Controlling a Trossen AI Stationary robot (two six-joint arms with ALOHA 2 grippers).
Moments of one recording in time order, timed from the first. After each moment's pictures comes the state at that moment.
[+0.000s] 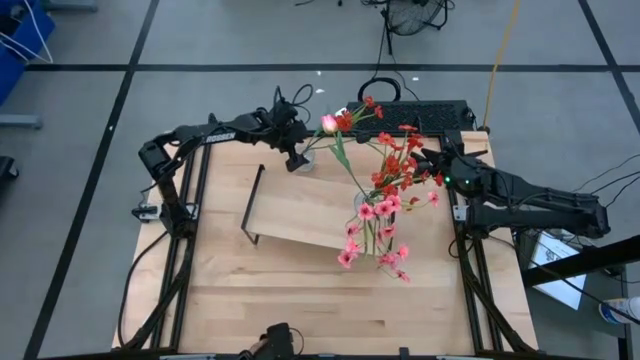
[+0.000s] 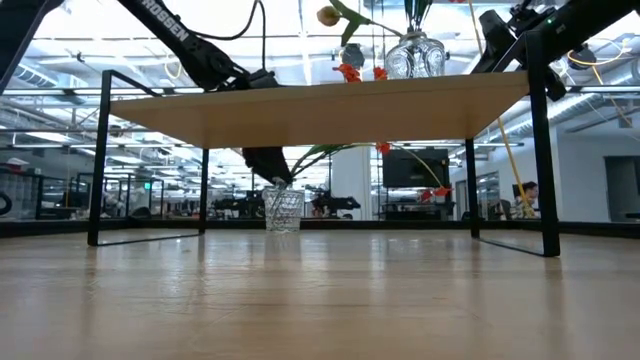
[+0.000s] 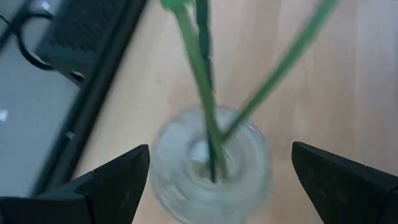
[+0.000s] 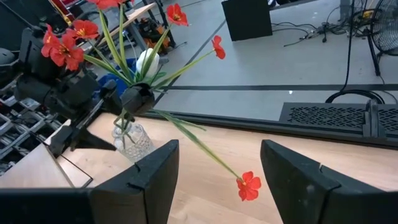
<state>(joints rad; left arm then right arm) 0.67 1.81 1.25 -0.39 0.31 0.33 -0.24 0.59 0.58 -0.41 0.62 0.69</state>
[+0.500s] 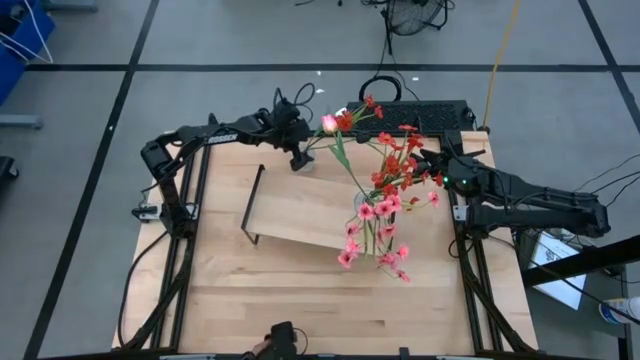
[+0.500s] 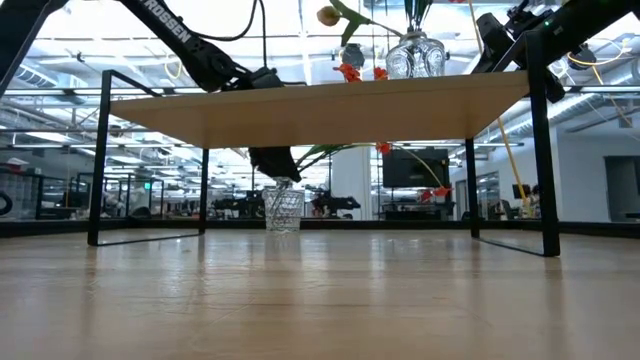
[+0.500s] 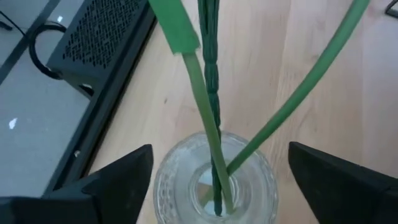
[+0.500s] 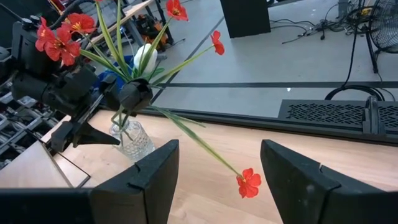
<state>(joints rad) 0.66 1.83 1.25 -0.30 0.29 0.29 -0.24 0.61 0.58 -0.41 0.62 0.70</state>
